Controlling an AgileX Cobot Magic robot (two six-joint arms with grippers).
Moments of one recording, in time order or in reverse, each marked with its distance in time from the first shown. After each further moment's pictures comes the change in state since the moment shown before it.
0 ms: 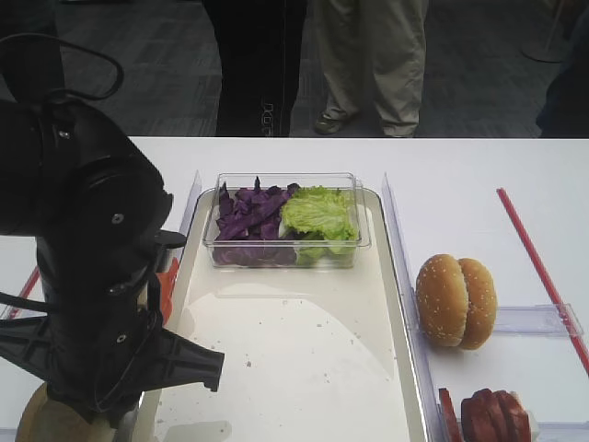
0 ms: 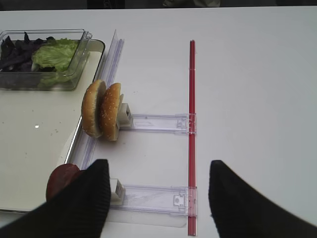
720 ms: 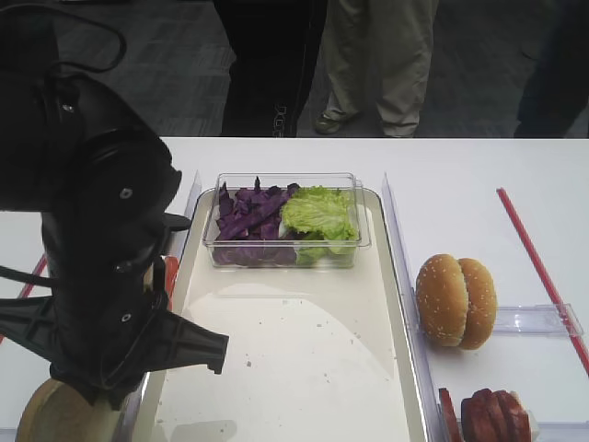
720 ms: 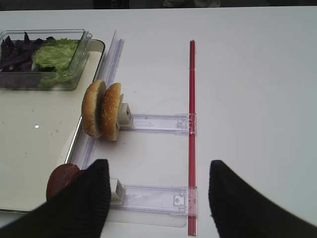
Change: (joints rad) left arm 0.000 0.000 -0.046 0.014 0.046 0.000; right arm 0.000 0.000 0.000 0.000 0.000 0.000
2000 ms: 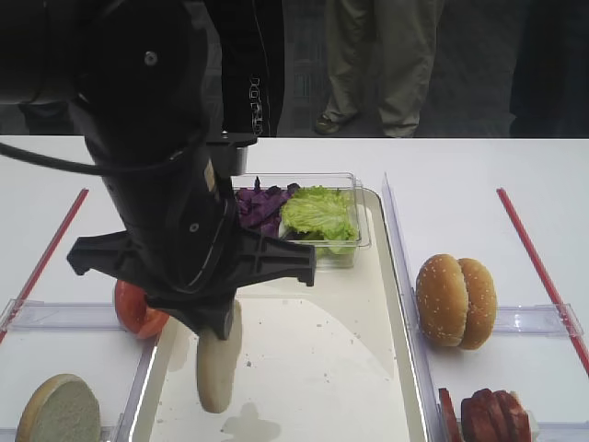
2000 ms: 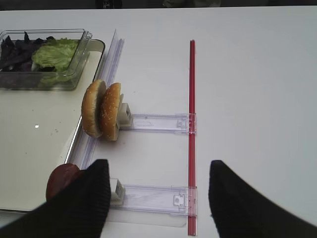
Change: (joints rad) left arm 0.000 0.000 -0.236 -0.142 -0.008 0.142; right arm 0.000 0.000 0.000 0.000 0.000 0.000
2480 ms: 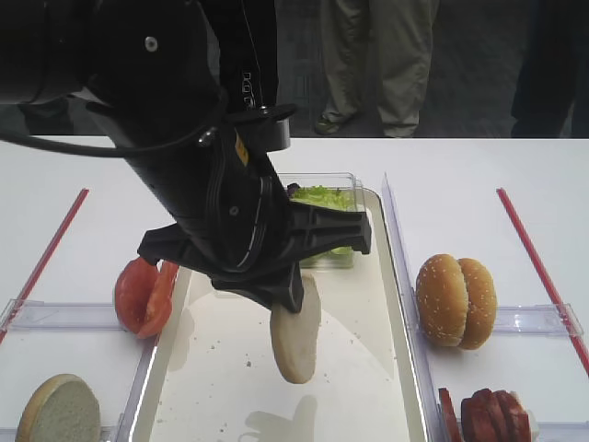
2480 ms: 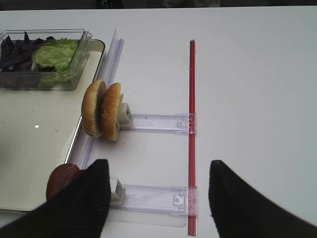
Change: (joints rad) left arm 0.000 0.000 0.000 -0.184 -0.239 0.169; right arm 0.000 0.000 0.000 0.000 0.000 0.000
